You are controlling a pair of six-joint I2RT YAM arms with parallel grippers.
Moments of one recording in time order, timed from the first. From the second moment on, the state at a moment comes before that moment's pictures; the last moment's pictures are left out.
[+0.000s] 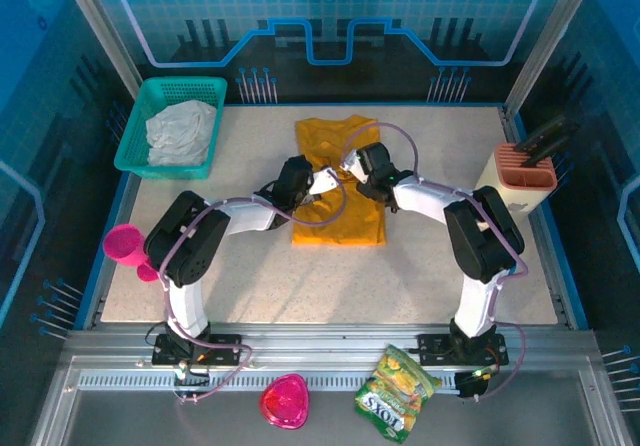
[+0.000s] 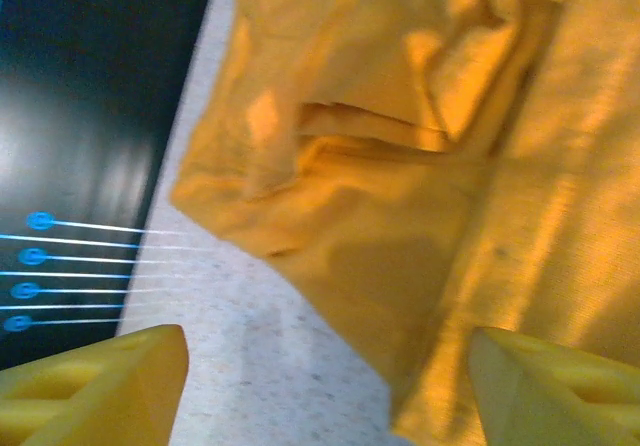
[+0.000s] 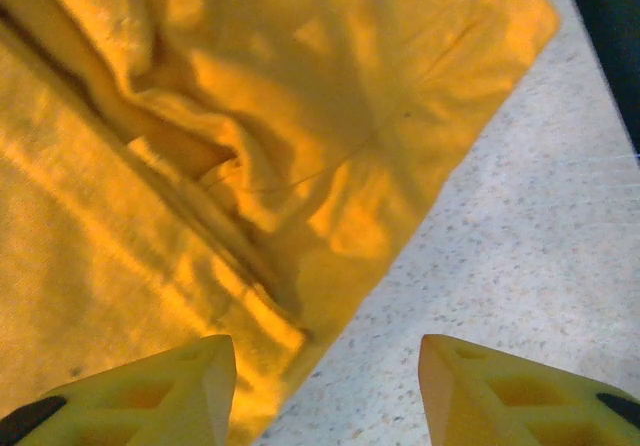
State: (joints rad) left arm -0.53 1.88 1.02 0.31 -0.29 0.86; right arm 0.48 1.85 1.17 -0.16 0.37 -0.53
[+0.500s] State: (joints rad) left arm -0.53 1.28 0.85 0.14 -0.12 0.90; right arm 0.48 1.26 0.98 -0.30 0.14 -0.79
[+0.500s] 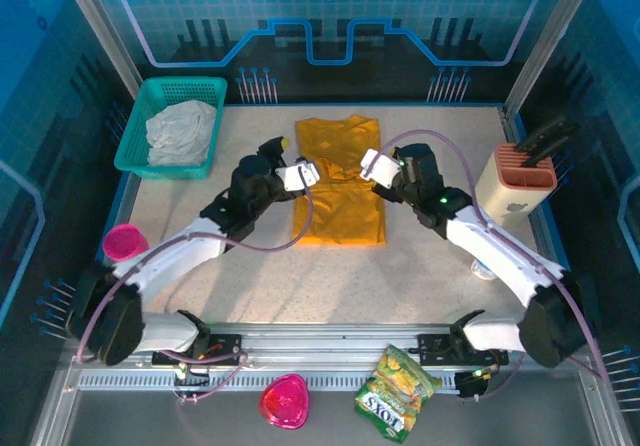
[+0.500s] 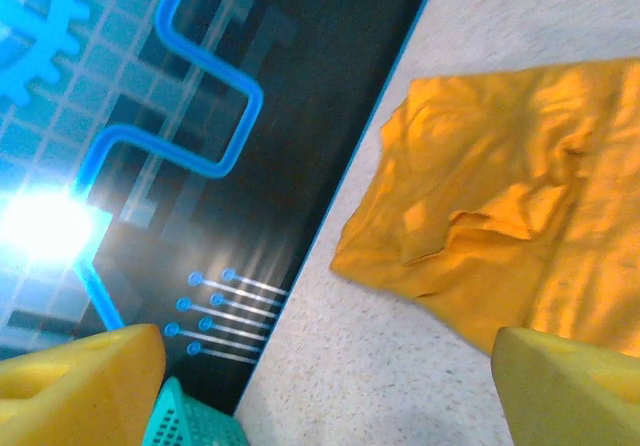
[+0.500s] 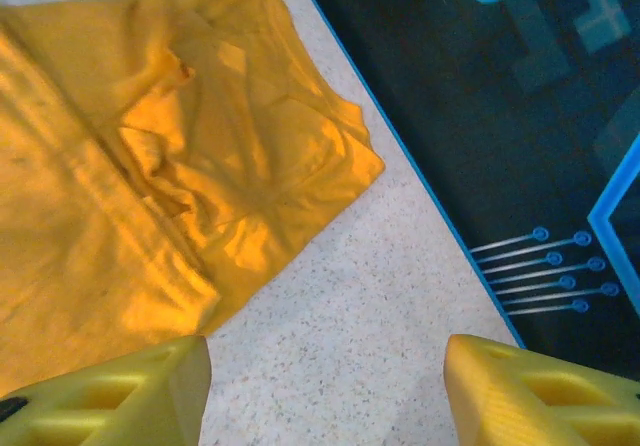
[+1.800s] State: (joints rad) left arm -0.63 1.66 0.89 -0.40 0.06 1.09; right arm 0.55 1.72 1.04 -0.71 -0.08 -1.05
